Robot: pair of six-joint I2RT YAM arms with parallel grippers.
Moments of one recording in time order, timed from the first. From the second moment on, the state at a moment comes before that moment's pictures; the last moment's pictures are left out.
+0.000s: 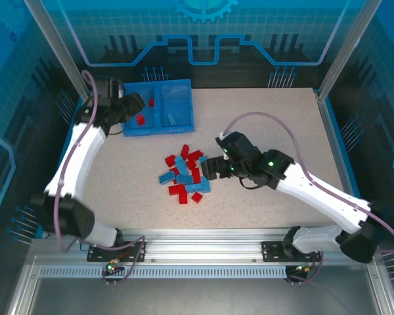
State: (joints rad) left arm -0.08 1.43 1.50 -0.72 0.07 -0.64; right arm 0.86 1.28 1.23 -0.81 0.13 0.50
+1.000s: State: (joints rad) left arm -0.23 1.17 1.15 -0.81 0.29 -0.07; right arm 0.66 2.25 1.84 -0.83 -0.12 0.12
